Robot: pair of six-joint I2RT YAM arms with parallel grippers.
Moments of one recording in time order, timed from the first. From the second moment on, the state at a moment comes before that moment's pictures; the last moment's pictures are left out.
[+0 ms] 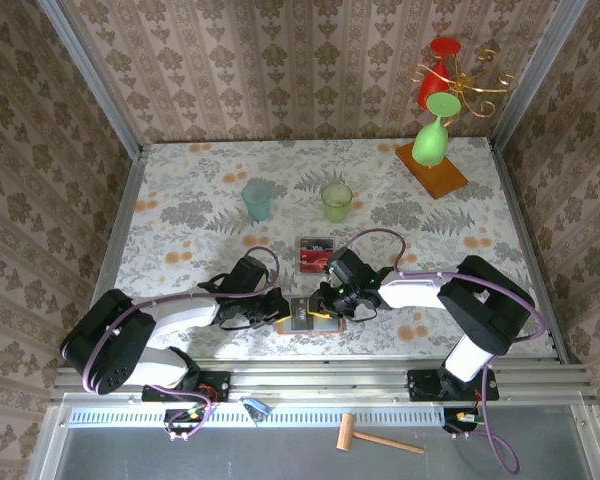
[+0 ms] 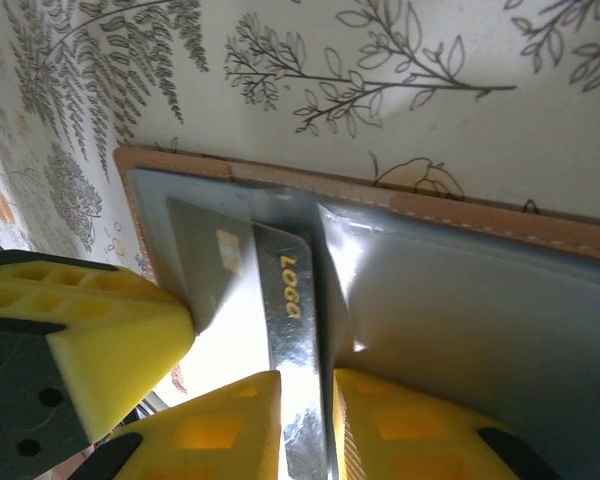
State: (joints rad) left arm -0.74 1.35 0.44 -0.07 0.49 -0.97; right arm 0.77 1.65 0.69 -0.01 -0.45 1.00
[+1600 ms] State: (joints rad) left arm -0.74 1.36 0.44 -0.06 0.50 -0.97; right arm 0.71 1.53 0.67 -0.16 -0.44 0.92
